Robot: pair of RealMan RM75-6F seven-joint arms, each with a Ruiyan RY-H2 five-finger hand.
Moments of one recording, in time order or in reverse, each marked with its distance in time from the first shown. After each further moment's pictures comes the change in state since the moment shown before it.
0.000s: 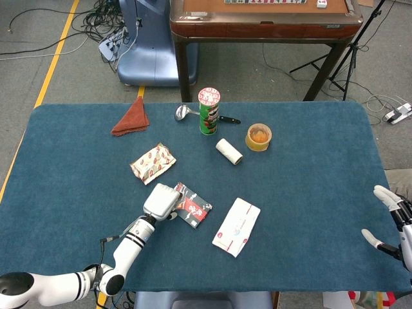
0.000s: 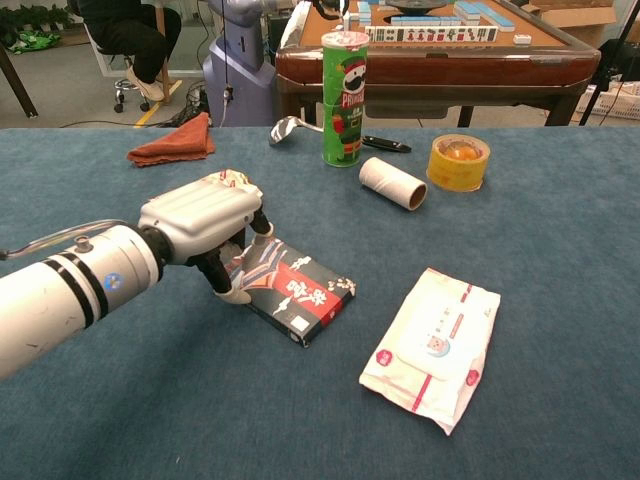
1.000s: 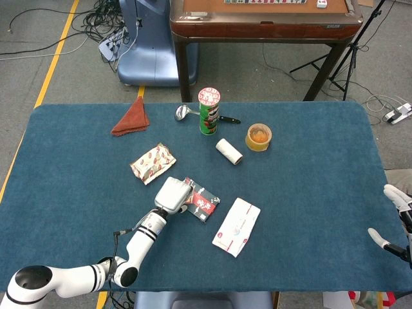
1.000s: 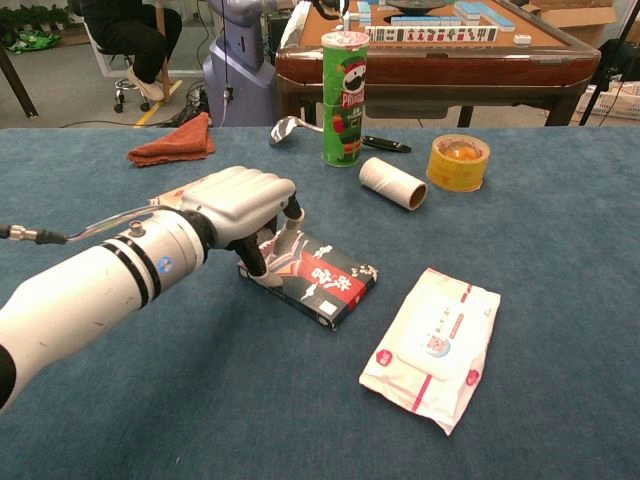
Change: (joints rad) left arm -0.093 -0.088 -0.048 0.109 -0.034 -0.011 0.019; right arm -0.018 -0.004 0.019 0.005 0.017 0.037 0.008
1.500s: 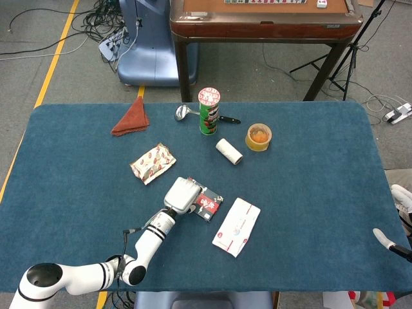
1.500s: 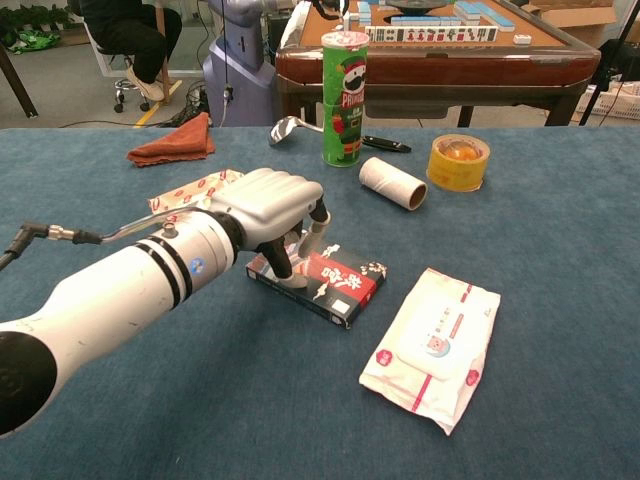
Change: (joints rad) left arm -0.046 -0.043 -0.013 0.032 -0.007 -0.013 0.006; right arm -0.013 0.007 0.008 0.009 0.005 0.026 0.043
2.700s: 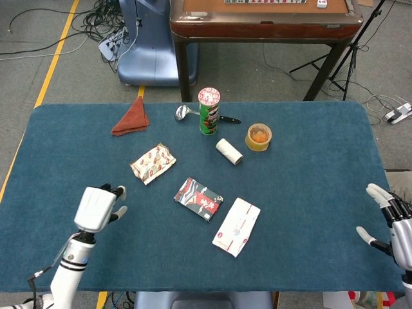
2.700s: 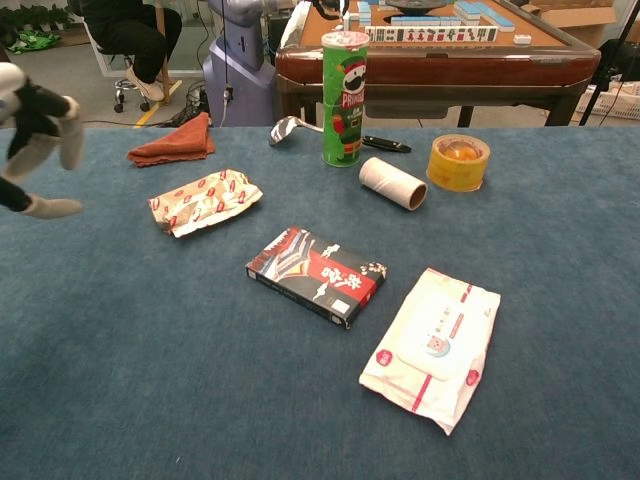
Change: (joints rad) left arm 0.417 0.514 0.224 -0.475 0.306 0.567 -0.078; right arm 0.049 -0.033 -0.012 -0.033 -0.010 -0.114 -0.155
